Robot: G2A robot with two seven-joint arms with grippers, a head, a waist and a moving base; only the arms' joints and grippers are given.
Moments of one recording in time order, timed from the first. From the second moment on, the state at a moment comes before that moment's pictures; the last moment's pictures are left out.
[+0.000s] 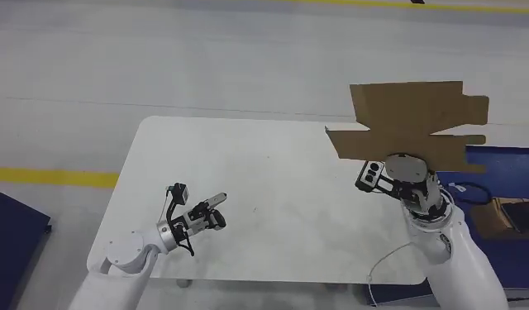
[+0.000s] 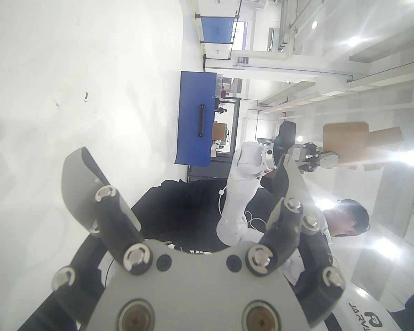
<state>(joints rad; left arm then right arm) 1.24 -1.19 -1.30 -1.39 -0.34 -0.12 -0.87 -1.32 -1.02 1.49 -1.70 2.20 0.96 0.78</state>
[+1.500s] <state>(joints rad) 1.30 -1.17 -1.27 -1.62 -0.38 0.02 -0.98 -1.25 -1.02 1.33 -1.54 0.46 -0.07 1.16</state>
